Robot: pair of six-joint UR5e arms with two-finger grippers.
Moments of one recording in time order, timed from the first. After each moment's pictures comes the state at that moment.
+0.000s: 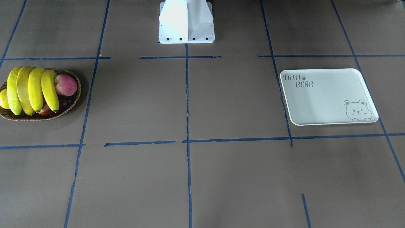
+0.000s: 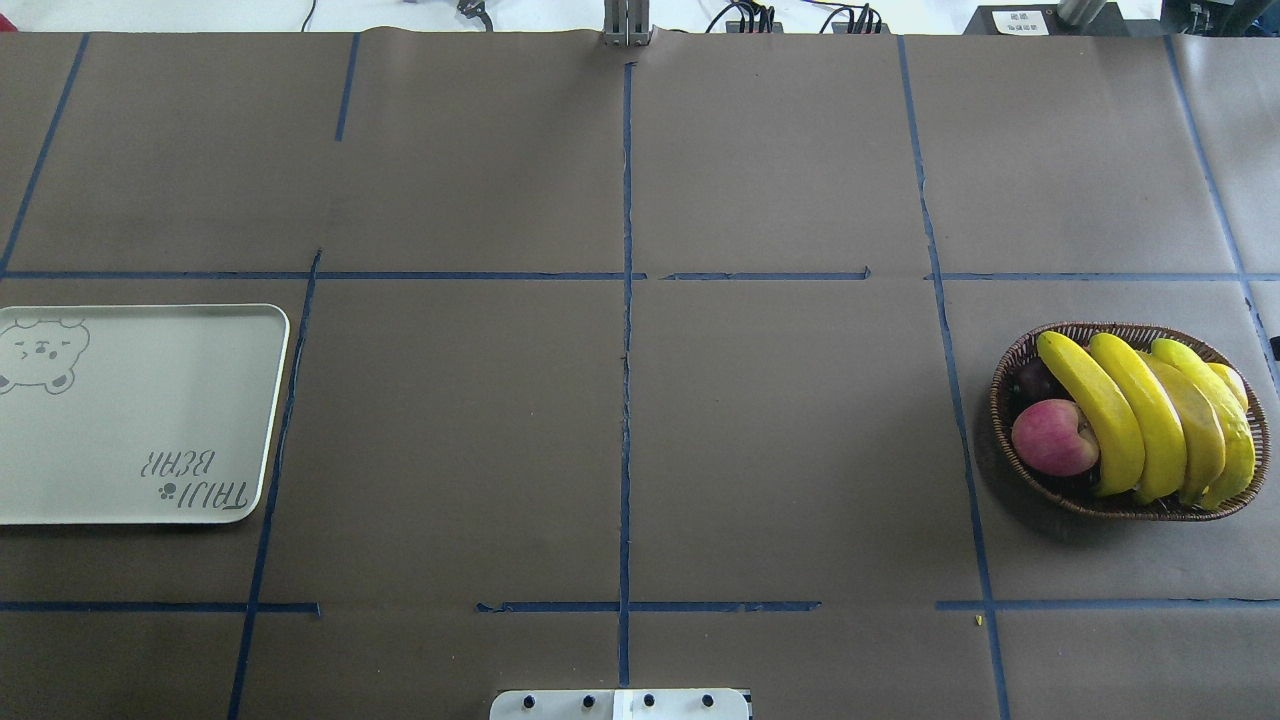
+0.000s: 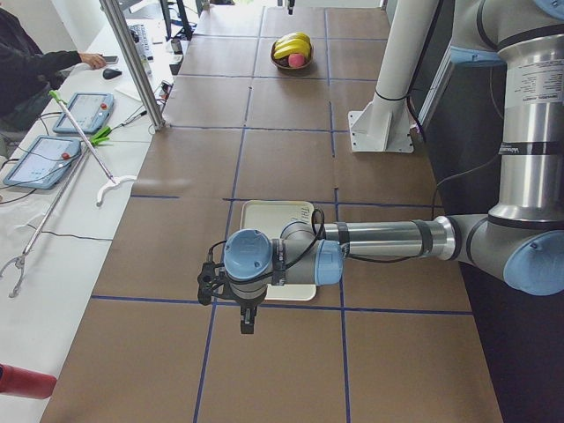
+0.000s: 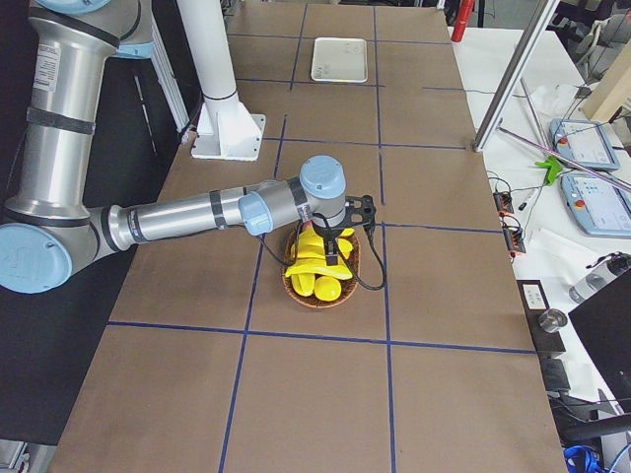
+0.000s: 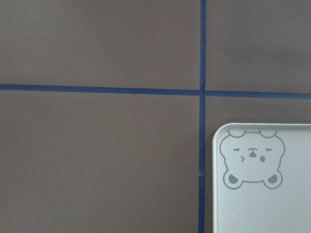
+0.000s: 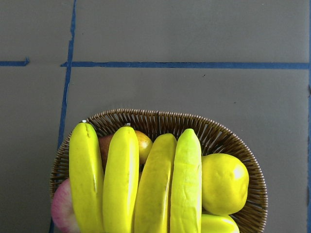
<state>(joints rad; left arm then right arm) -1.69 -1.50 -1.61 -1.62 -2.42 0.05 1.28 -1.86 2.00 -1.19 2.40 0.51</state>
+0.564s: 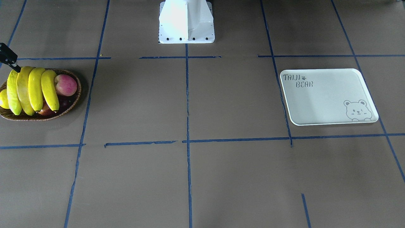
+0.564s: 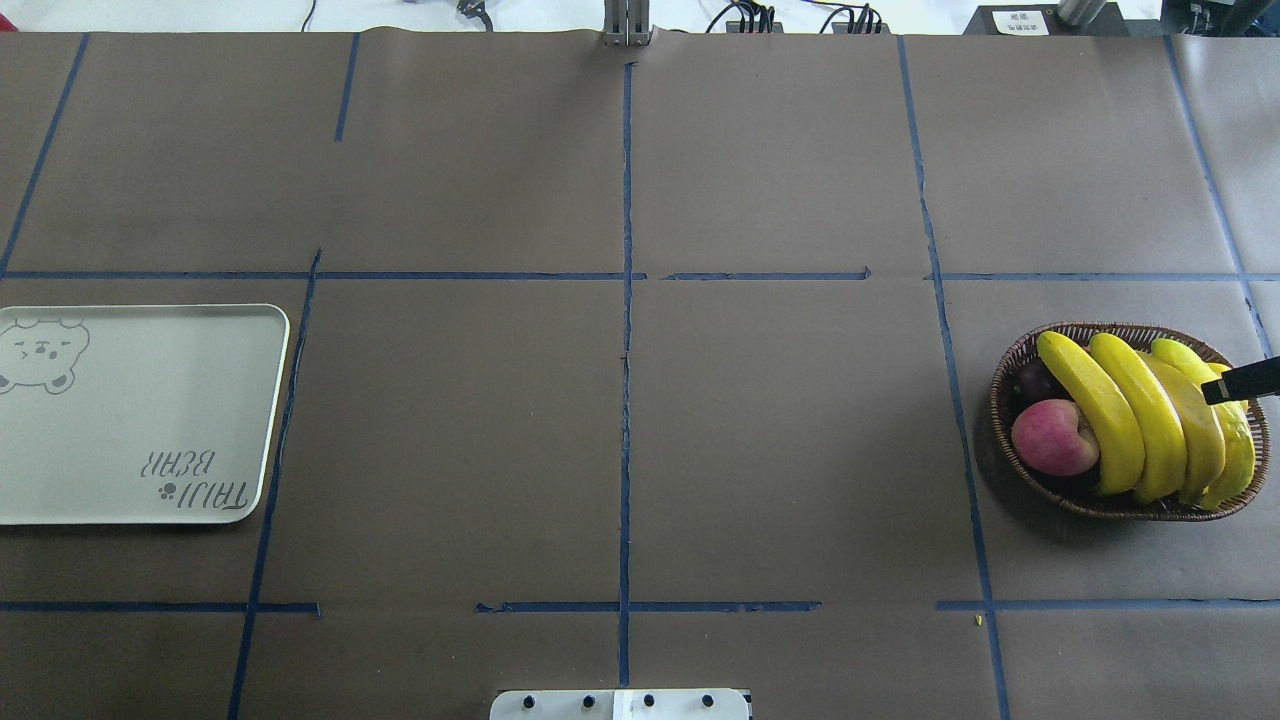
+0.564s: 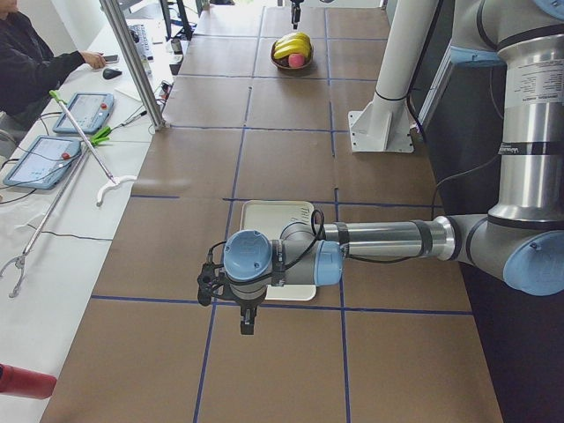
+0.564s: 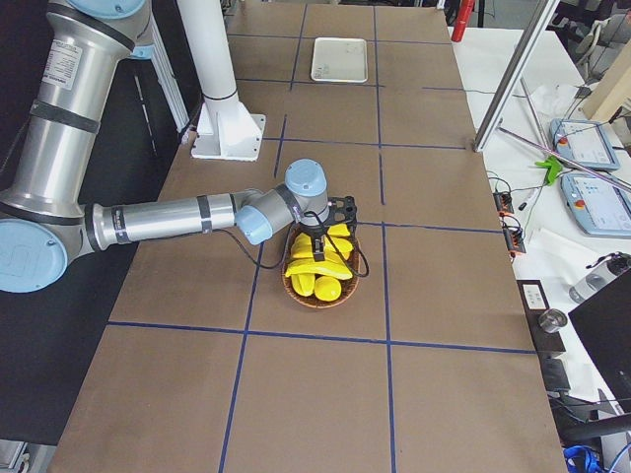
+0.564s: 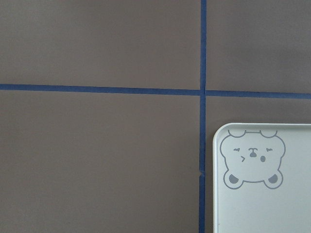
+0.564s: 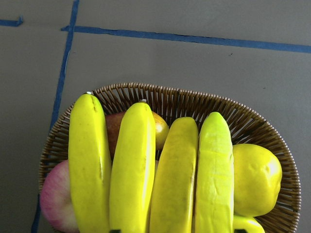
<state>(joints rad) -1.69 -1.50 -1.60 -1.62 -2.42 0.05 1.10 -1.88 2.01 -1.10 2.27 0.57</state>
